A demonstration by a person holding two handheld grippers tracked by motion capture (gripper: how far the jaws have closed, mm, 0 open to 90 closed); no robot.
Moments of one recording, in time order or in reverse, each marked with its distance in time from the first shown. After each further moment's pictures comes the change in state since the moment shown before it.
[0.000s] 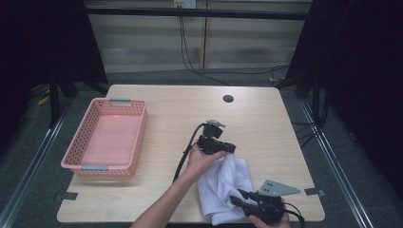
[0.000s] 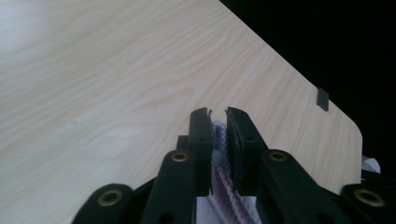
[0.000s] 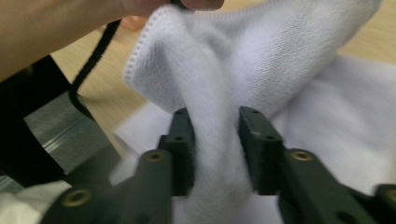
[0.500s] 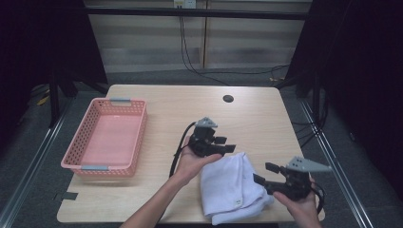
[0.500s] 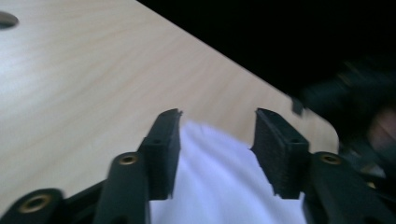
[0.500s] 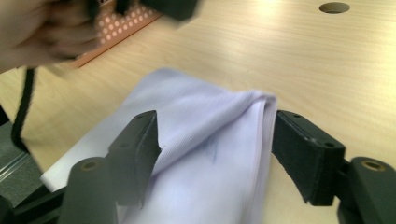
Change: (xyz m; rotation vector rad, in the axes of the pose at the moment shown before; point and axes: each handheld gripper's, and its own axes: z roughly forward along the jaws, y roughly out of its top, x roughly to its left) left arm -0.019 -0.024 -0.072 -0.128 -0.008 0.148; right arm -0.060 0.051 -0.033 -0.039 -0.126 0.034
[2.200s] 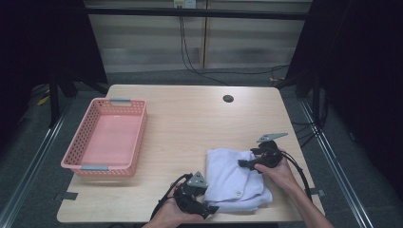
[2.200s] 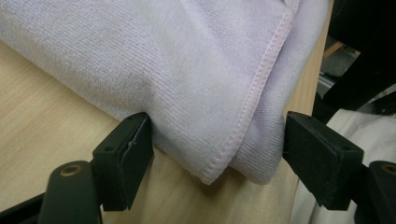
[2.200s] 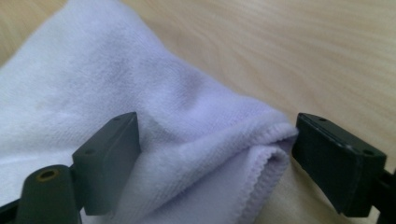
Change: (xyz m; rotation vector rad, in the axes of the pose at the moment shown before) left arm -0.041 -0.115 -0.001 0.265 0.006 0.114; right arm -0.076 0.002 0.116 0.300 0.075 -0.041
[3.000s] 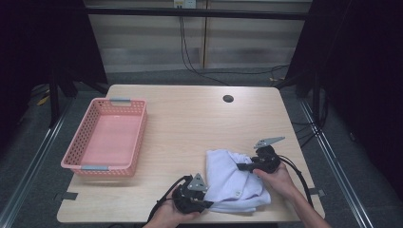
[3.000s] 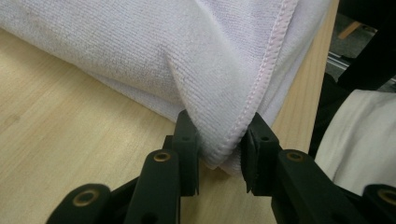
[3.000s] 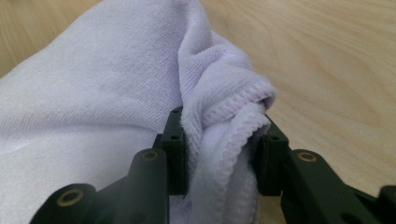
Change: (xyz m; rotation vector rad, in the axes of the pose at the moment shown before) left arm 0.000 -0.001 -0.007 0.033 0.018 0.048; right arm 0.018 -0.005 -0.003 0.021 0.087 -0.022
